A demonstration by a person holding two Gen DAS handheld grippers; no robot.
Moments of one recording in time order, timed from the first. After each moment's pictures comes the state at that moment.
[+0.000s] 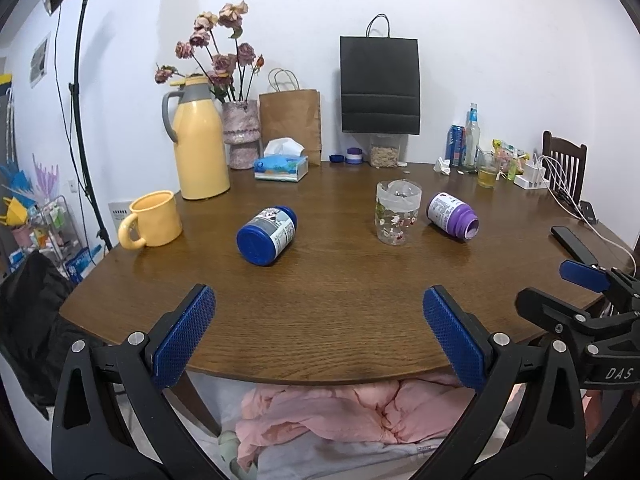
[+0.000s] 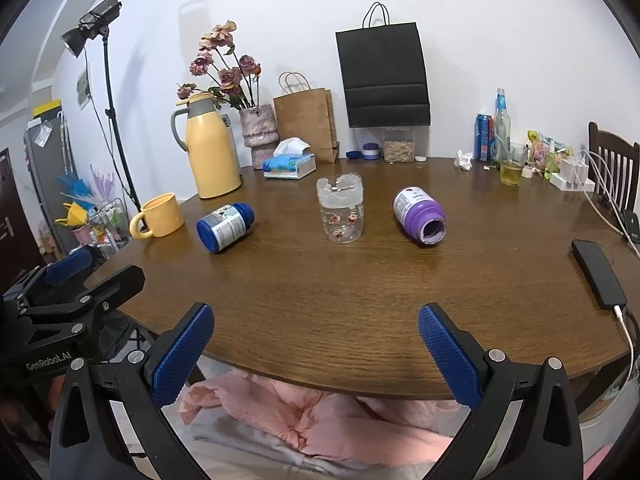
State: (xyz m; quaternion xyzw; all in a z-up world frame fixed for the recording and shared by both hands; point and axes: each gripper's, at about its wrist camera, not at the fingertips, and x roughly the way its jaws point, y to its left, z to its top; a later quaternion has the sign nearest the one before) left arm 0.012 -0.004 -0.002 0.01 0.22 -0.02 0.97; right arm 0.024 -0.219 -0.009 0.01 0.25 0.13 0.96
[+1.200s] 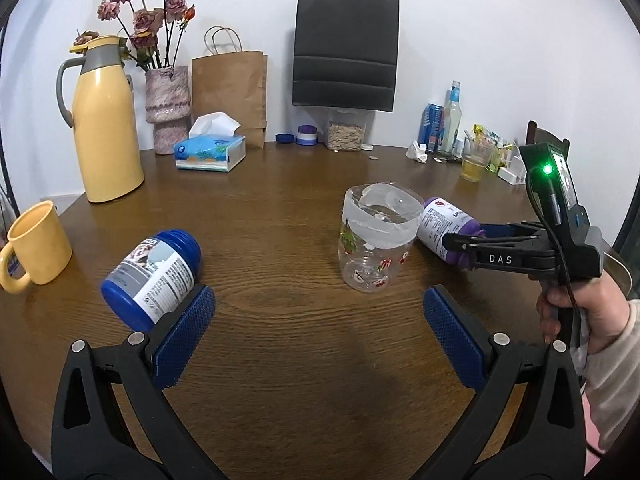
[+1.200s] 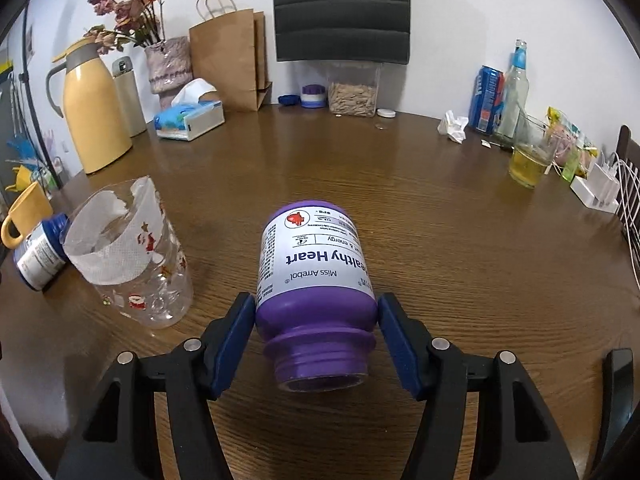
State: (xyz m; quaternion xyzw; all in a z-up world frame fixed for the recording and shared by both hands) left arm 0.179 -0.041 -0.029 0.00 0.27 -0.12 0.95; right arm 0.294 -0.284 -0.059 -0.04 0.37 0.10 0.92
